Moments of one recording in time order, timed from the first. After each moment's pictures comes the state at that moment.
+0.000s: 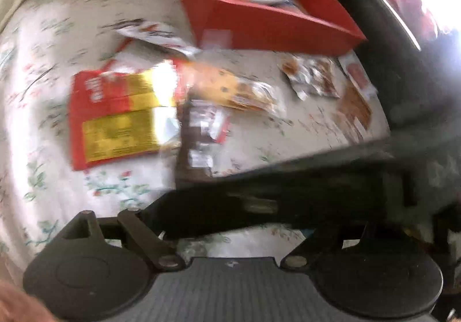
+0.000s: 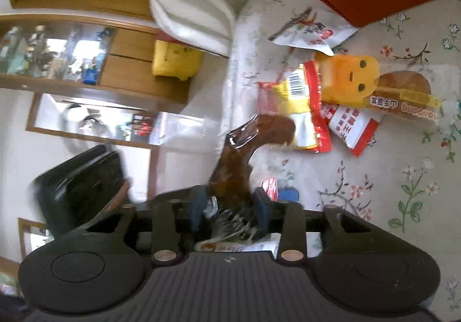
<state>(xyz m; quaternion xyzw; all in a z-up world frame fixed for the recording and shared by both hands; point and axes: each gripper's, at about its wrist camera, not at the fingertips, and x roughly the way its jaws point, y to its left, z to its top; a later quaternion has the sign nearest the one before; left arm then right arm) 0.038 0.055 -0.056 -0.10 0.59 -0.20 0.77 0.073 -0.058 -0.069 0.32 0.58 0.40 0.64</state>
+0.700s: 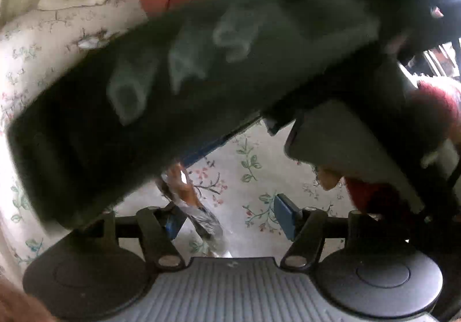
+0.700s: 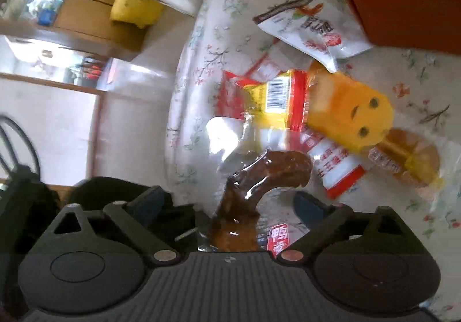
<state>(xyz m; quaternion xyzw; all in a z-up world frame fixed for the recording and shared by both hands) 0.036 0.039 -0.053 -0.07 0.59 -0.23 0.77 0.121 0.000 -0.076 0.15 0.65 0.39 0.63</state>
